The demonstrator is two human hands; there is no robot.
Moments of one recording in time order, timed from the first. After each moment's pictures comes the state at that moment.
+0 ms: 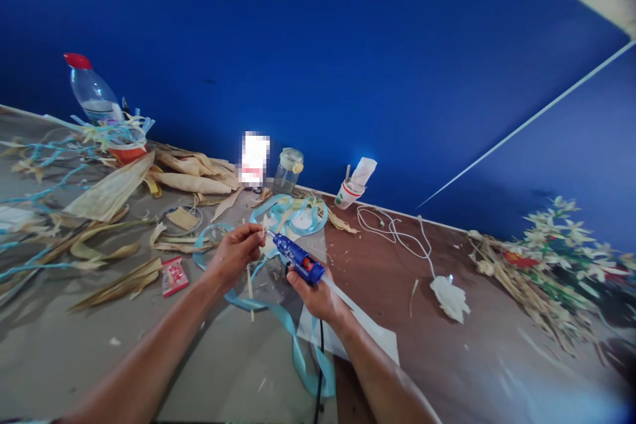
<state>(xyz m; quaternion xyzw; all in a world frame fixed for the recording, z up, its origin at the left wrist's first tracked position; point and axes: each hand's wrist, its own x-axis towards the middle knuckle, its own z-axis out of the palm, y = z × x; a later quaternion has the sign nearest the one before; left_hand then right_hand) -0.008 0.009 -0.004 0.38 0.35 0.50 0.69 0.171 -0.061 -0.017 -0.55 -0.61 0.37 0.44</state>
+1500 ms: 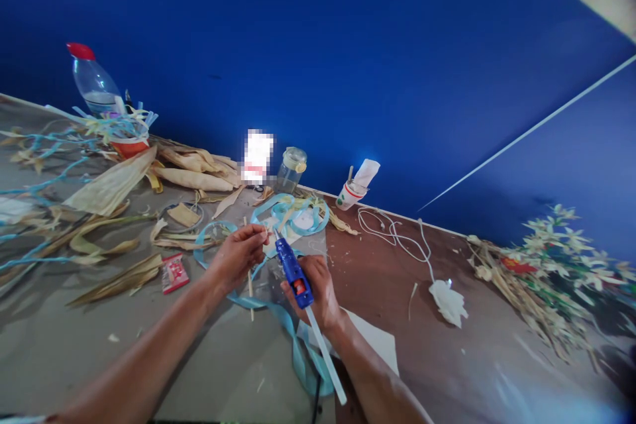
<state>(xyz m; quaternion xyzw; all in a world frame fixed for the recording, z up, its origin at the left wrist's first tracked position) -0.006 0.006 0.001 0.31 0.33 0.49 0.75 0.167 -0.062 -0.012 -0.45 -0.80 0.03 0.41</state>
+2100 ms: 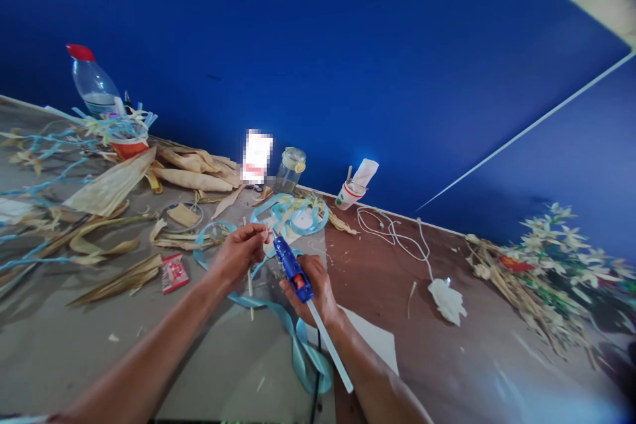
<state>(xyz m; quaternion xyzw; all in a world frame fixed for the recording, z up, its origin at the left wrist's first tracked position) -0.002 0.001 0.008 0.35 0.35 0.51 0.70 0.163 -0.063 -0.007 -0.46 -0.78 0.07 0.41</state>
